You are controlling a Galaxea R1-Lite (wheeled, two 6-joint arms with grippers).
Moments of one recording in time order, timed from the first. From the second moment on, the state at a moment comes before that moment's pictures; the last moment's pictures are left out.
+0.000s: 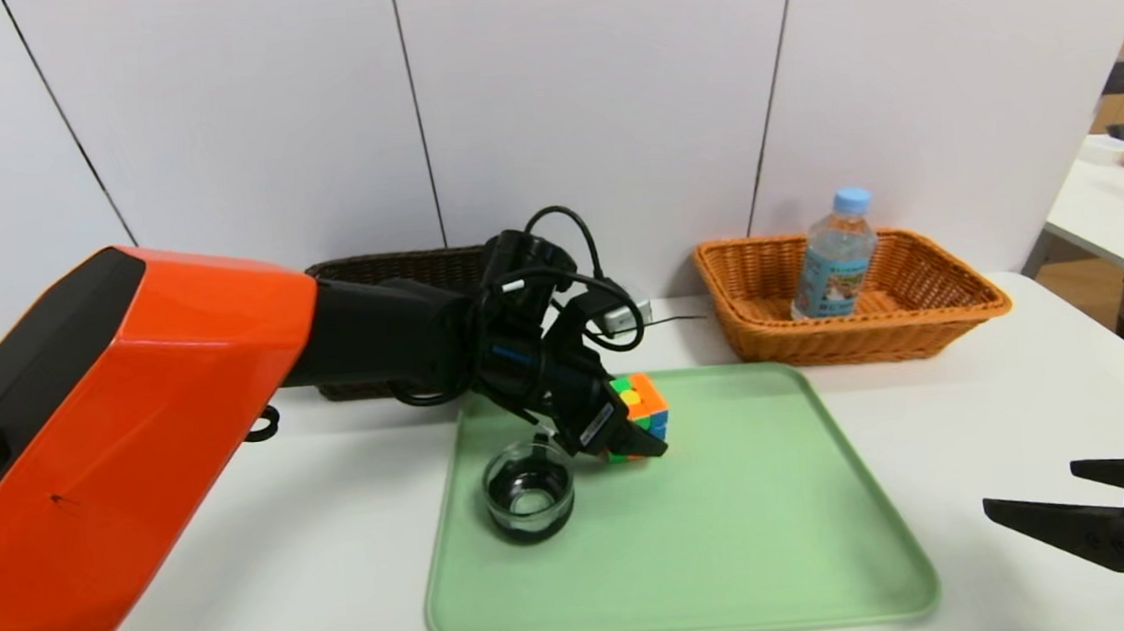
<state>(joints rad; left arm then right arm) -0.62 2.23 -1.68 0.19 -0.48 0.43 0.05 1.08 -0.53 0.08 0.28 -0.05</state>
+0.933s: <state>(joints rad) -0.60 2.15 -1.69 0.19 -0.48 0.42 0.05 1.08 -0.54 0.06 0.28 -0.05</state>
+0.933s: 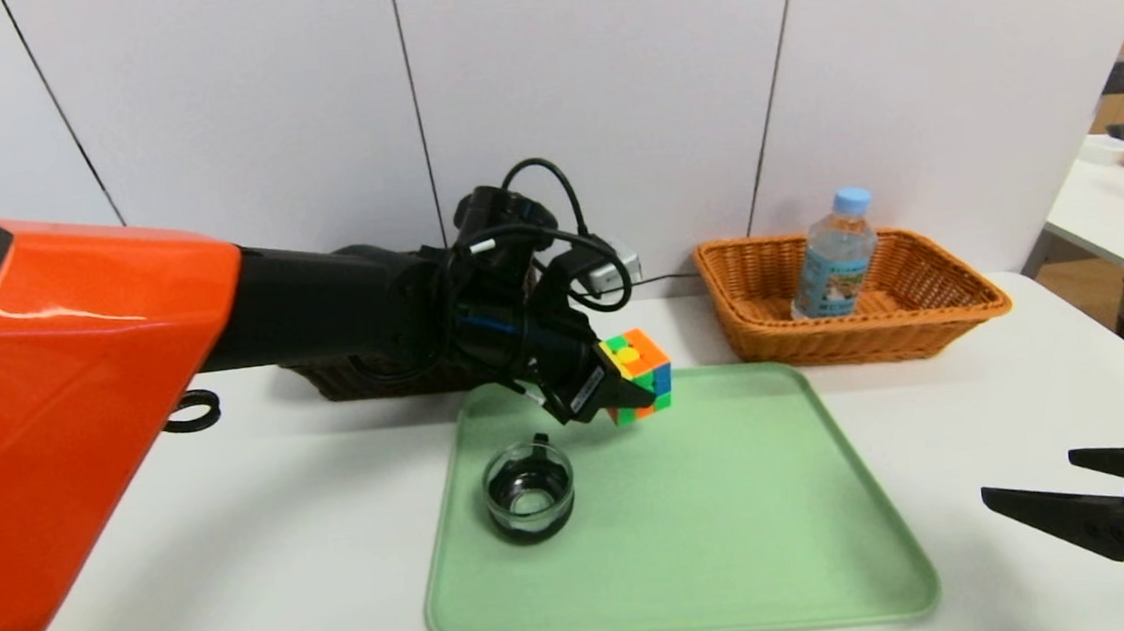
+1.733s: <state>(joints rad) -0.41 1.93 -1.72 0.19 -0.39 0.23 0.05 1.09 -0.54 0.03 0.29 -0.05</state>
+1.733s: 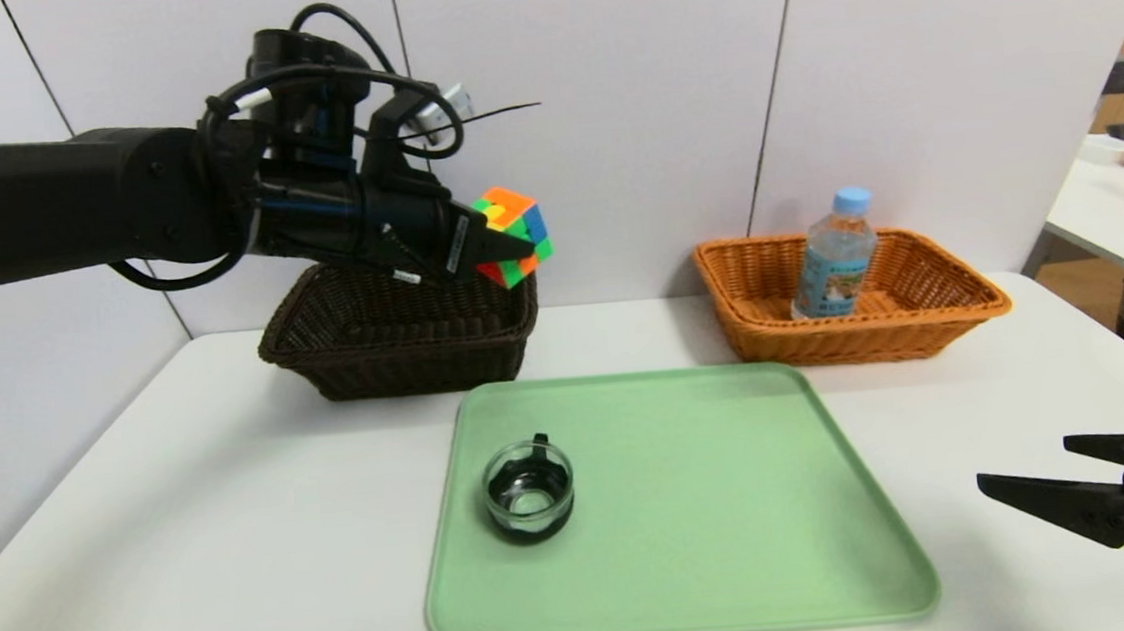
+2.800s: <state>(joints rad) -0.20 2.13 -1.74 0.15 -0.28 0.22 0.06 1.12 -0.55 0.02 0.29 -0.05</state>
